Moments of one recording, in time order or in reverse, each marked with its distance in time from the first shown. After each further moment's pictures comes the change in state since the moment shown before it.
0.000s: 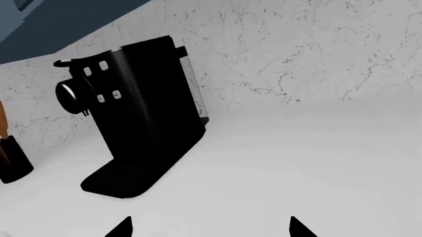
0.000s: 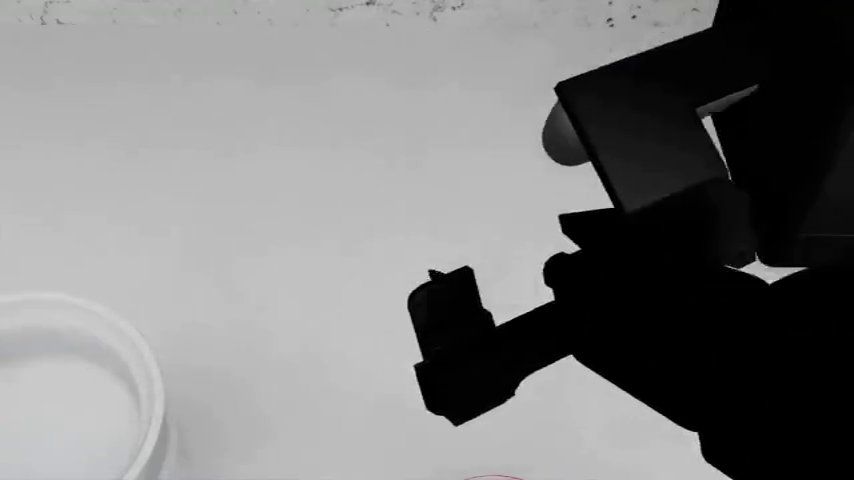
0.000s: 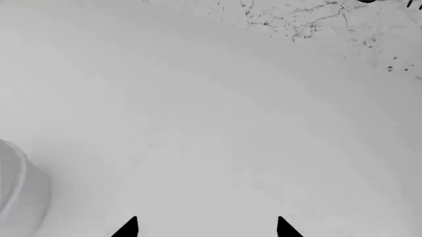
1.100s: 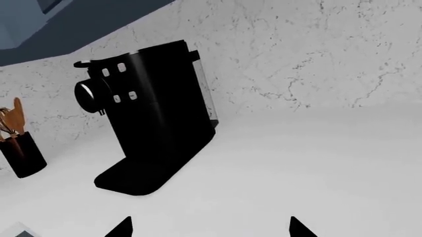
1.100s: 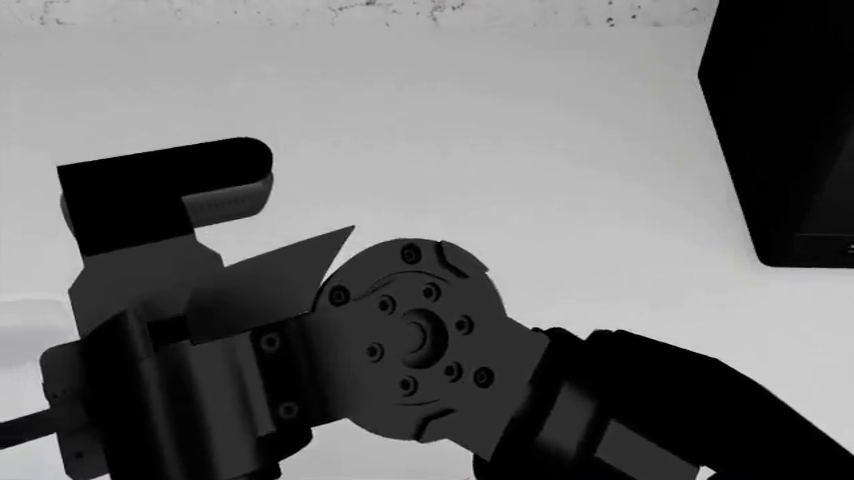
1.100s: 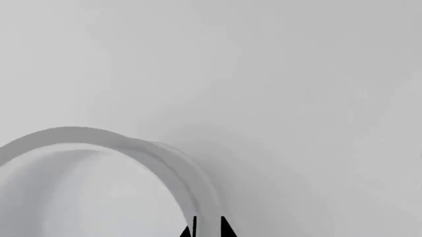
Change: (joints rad) left arm -0.005 0.071 -0.121 0.000 -0.049 -0.007 0.071; right arm 0.023 -0.773 -0.281 0.348 0.364 -0.276 0.620
